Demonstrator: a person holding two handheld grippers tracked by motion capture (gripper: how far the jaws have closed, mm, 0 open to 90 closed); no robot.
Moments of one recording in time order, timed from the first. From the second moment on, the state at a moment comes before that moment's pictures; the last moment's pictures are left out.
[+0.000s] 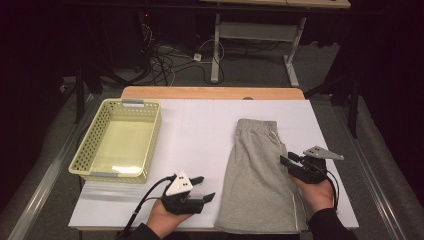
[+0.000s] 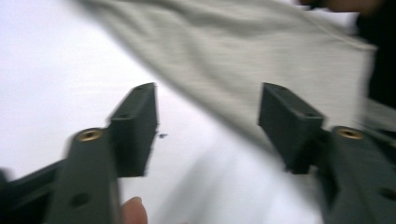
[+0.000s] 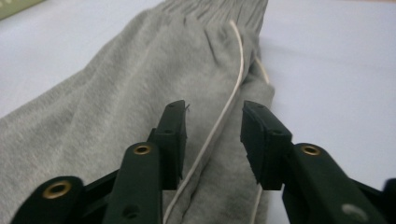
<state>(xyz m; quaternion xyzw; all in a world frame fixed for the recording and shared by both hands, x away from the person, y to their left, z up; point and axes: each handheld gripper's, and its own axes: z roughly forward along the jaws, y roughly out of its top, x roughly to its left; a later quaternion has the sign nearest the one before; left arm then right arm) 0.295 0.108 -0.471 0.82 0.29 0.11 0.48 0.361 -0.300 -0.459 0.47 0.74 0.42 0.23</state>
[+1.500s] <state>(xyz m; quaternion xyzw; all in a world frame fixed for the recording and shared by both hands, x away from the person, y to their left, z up) 0.315 0.122 -0.483 0.82 0.31 0.12 0.47 0.266 -0.318 -0.460 0.46 0.76 0.42 0.22</state>
